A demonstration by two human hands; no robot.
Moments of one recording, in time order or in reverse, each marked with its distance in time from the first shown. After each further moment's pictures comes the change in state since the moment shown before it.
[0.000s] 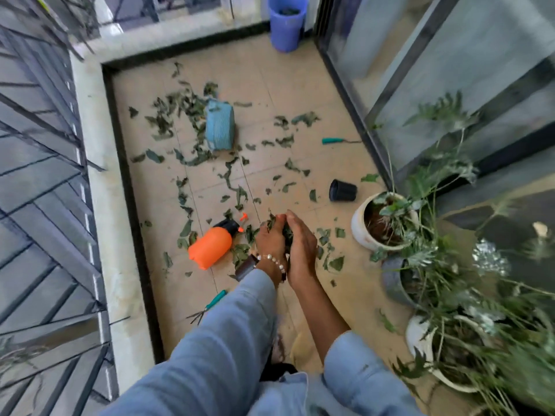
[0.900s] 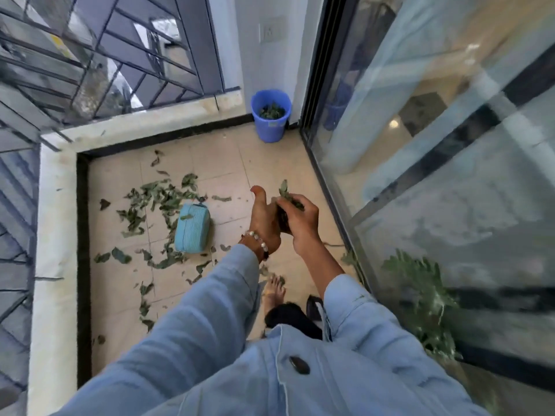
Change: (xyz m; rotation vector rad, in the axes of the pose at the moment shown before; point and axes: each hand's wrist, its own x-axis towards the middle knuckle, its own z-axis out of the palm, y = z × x) left_hand 0.228 0.378 0.333 -0.152 -0.495 -0.113; right_hand 0.382 -0.384 0.185 -0.314 -0.080 -0.151
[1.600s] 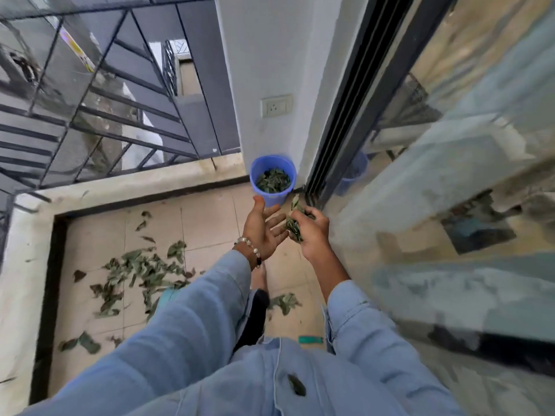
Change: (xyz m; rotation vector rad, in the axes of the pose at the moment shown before) left_hand 0.306 0.271 0.077 -0.075 0.147 0.057; right_hand 0.358 -0.210 0.090 0.073 0.015 0.116
